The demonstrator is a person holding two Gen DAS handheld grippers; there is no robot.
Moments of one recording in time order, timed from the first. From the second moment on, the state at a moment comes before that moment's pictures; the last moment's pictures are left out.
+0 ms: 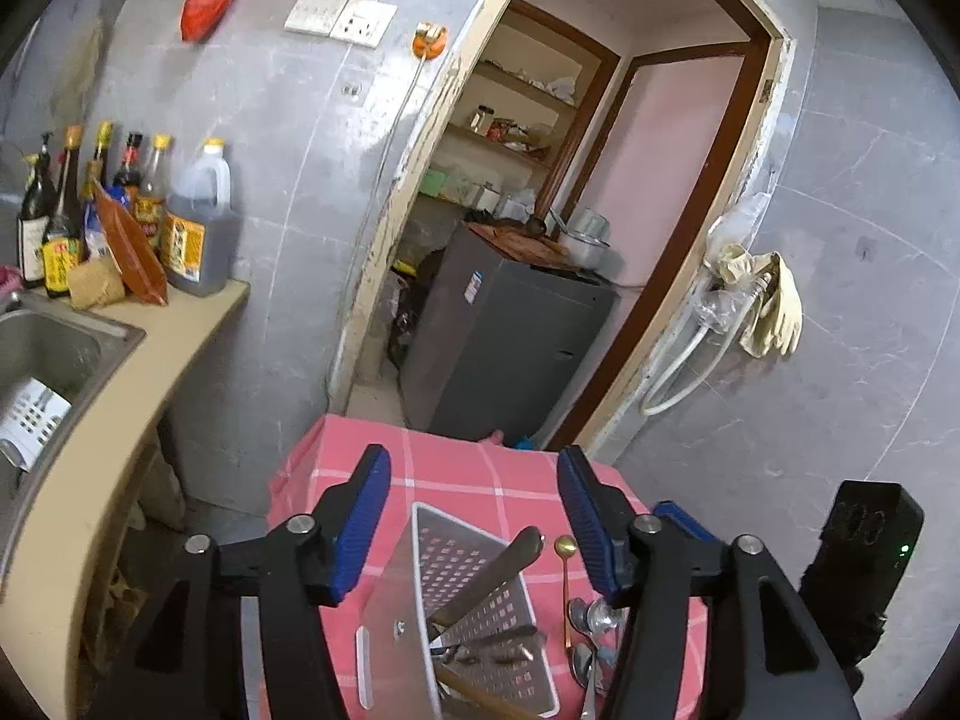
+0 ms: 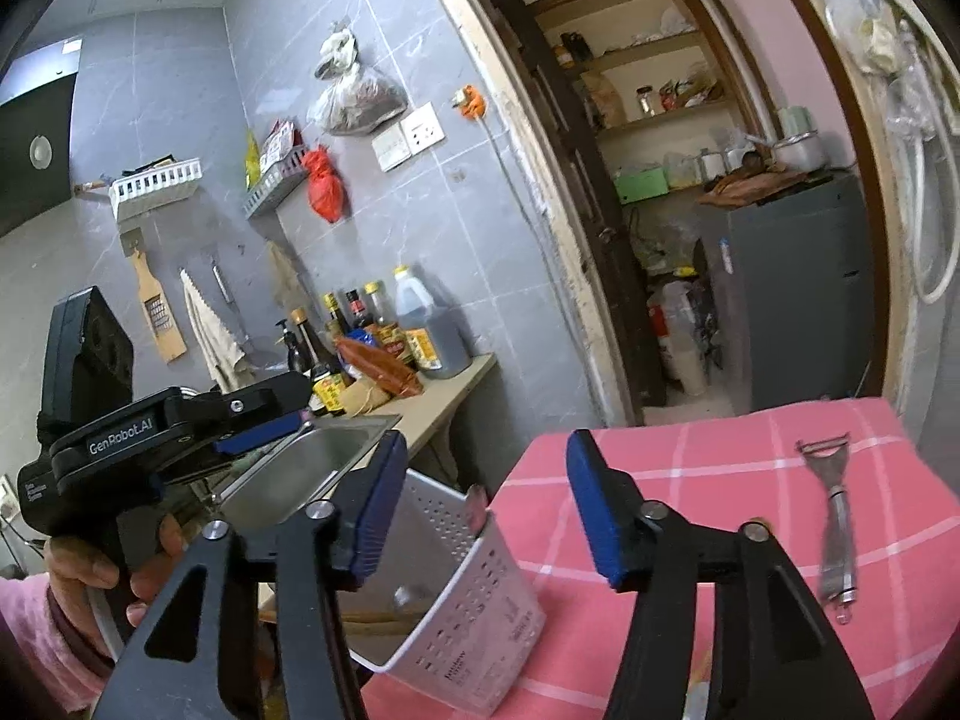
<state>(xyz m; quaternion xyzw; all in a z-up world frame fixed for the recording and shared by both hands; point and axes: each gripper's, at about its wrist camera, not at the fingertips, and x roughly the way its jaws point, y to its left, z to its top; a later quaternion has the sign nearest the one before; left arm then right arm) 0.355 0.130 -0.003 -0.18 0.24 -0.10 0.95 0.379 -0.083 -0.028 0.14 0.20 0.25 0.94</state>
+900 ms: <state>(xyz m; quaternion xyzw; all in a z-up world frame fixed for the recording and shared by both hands) 0.323 -0.010 0.016 -0.07 0.19 -0.04 0.98 0.326 -0.236 0.016 0.09 0.15 0.11 0.98</state>
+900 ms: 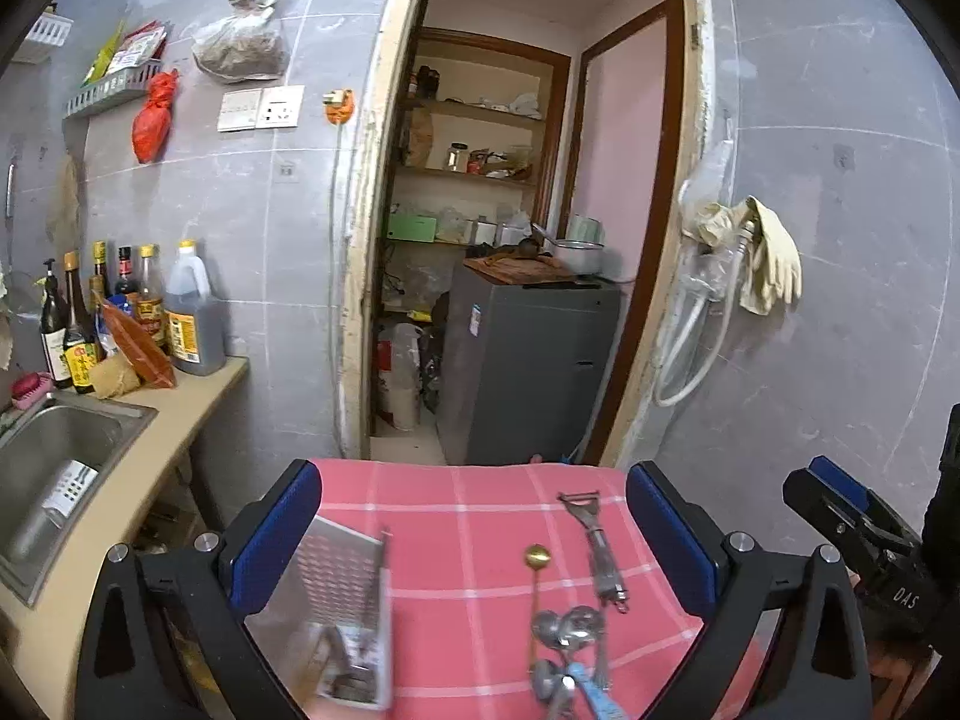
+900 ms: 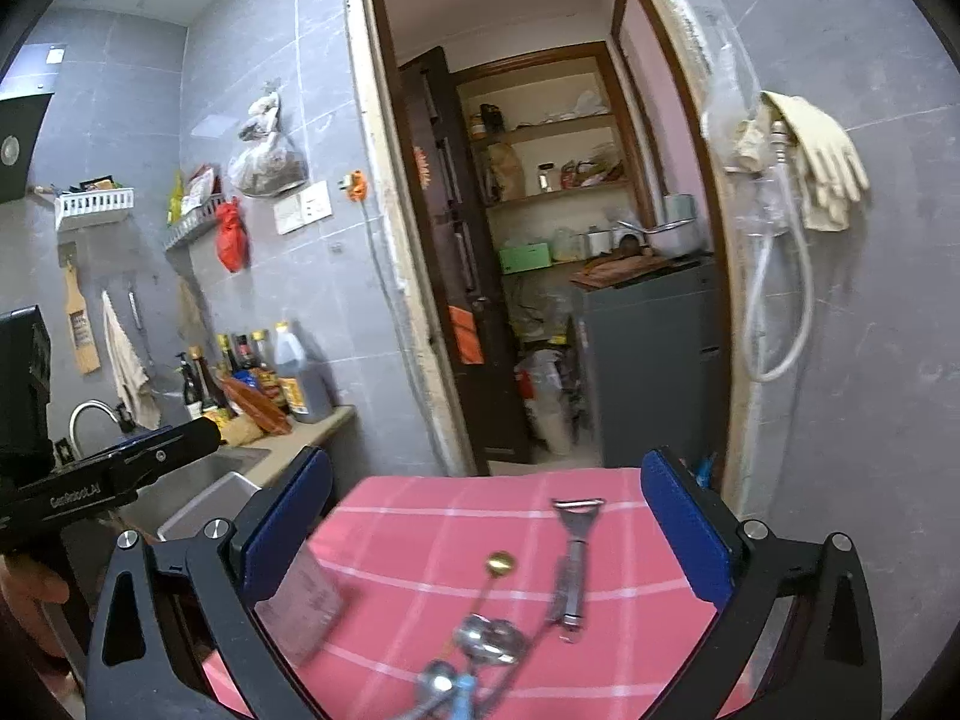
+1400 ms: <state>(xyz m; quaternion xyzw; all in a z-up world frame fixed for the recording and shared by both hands) 0.319 -0.090 -0.043 -0.05 0.25 -0.06 0.97 0.335 -0.322 -0.045 0.11 0.22 0.09 0.96</state>
